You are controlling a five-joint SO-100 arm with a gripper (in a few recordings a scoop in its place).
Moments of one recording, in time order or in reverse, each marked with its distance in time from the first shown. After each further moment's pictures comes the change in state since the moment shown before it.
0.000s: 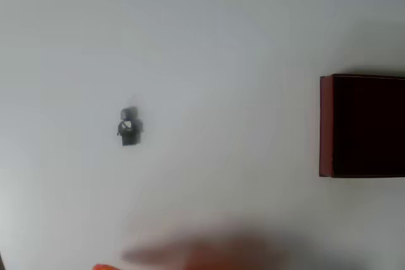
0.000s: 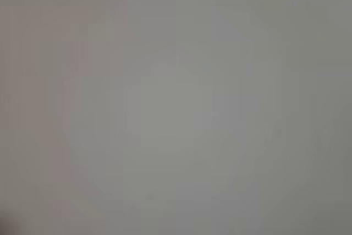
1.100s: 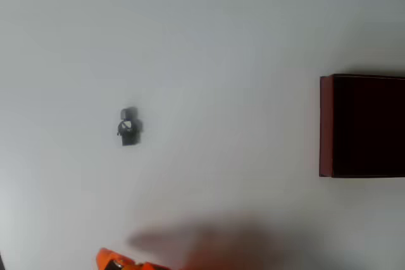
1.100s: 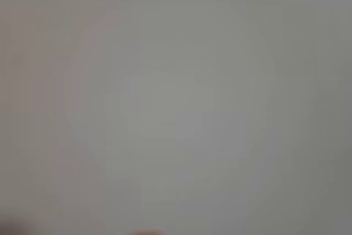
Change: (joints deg) arm 9.0 0.2 -0.2 0.0 5.4
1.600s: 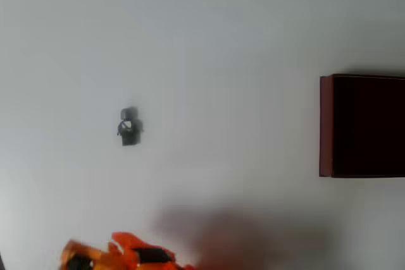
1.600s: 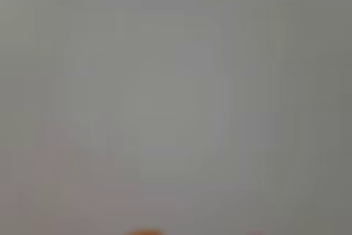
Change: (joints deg) arm 12.7 0.1 -9.4 6.9 66.6
